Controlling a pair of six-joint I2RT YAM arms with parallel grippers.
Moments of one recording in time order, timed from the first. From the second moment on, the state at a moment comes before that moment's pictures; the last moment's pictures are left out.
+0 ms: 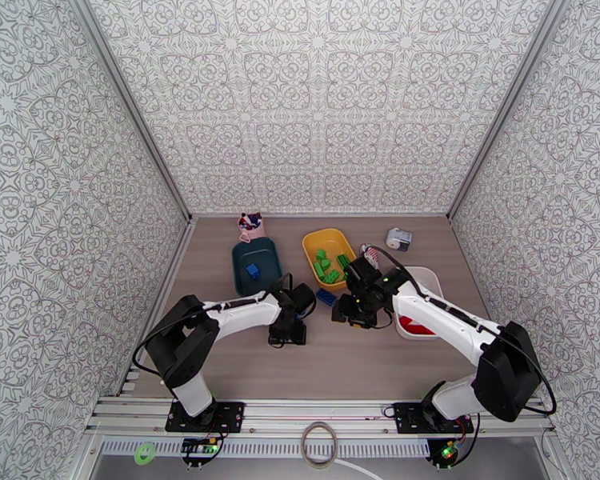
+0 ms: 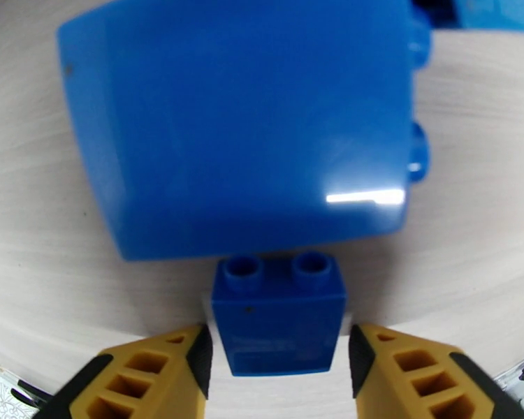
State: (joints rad) left arm -0.80 1.74 1.03 -0.81 0.05 -0.76; right arm 0.66 1.47 1.13 -0.91 -0.27 0.80
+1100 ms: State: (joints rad) left arm -0.62 1.54 1.13 -0.83 0.14 -0.68; right arm 0.68 1.67 1.28 -0.84 -0.36 0.81
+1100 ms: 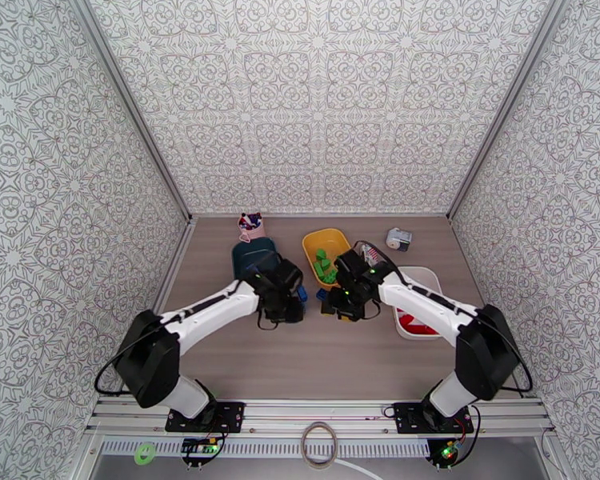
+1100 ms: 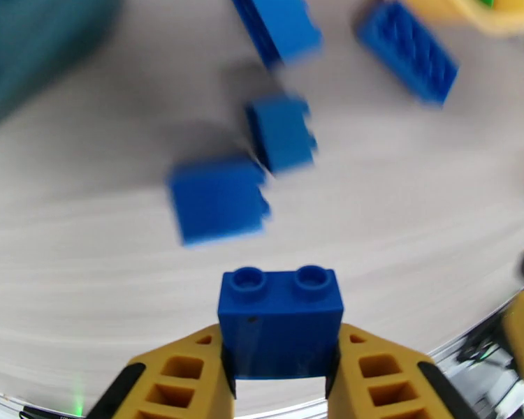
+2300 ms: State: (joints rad) left arm -0.36 1.74 1.50 -0.98 0.11 -0.52; right arm 0.69 1.70 1.38 -0.95 -0.27 0.77
